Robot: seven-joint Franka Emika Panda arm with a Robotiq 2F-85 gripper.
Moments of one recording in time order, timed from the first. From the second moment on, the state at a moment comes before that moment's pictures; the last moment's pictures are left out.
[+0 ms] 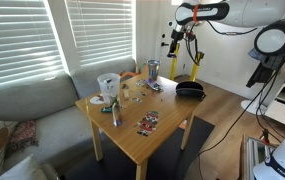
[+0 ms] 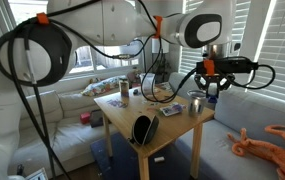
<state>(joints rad) -0.35 0.45 -0.14 -1.20 0.14 1.89 -0.89</state>
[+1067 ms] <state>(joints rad) -0.38 0.50 -0.14 -1.14 0.14 1.86 -0.92</state>
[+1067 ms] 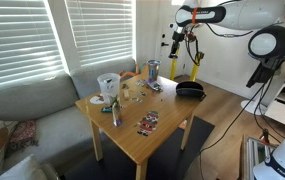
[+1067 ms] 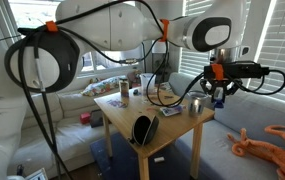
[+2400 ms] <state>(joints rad) -0.25 0.54 -0.08 -1.06 0.13 1.99 -1.01</state>
